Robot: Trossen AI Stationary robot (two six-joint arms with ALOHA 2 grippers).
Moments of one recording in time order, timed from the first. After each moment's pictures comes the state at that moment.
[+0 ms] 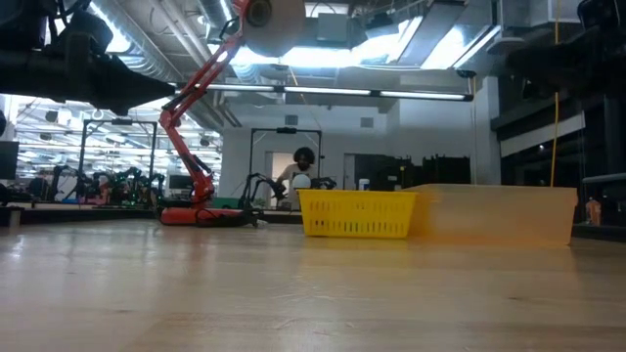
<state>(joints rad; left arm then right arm) 0.13 0.01 0.01 0.05 -0.22 0.05 0.30 0.18 0.01 0.28 0.28 -0.21</state>
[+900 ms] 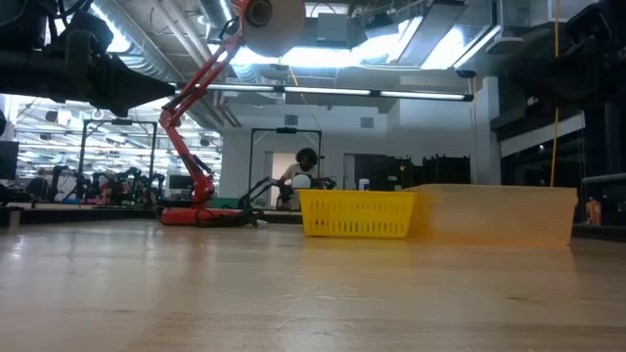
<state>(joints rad) 0.13 0.01 0.01 0.05 -0.22 0.02 0.30 0.16 0.01 0.18 0.28 0.03</state>
